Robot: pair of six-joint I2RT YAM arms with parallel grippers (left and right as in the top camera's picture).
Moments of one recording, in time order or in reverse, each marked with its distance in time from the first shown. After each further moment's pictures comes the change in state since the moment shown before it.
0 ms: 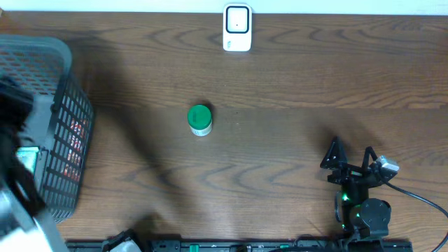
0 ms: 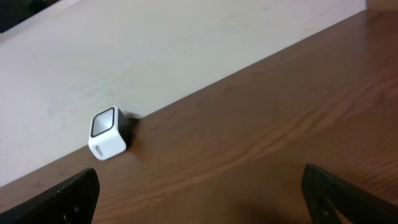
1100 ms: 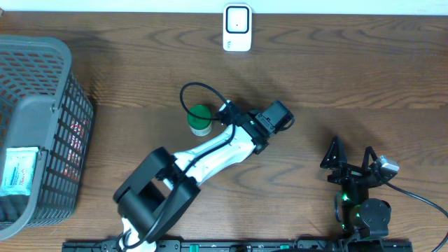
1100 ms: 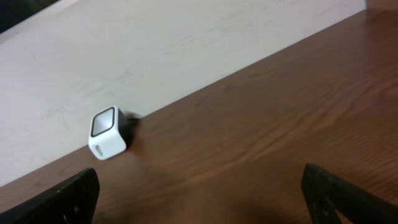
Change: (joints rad) left arm -1.407 0.923 -0.200 0.315 -0.518 -1.161; right arm 0.000 0.000 0.000 0.000 0.000 0.000
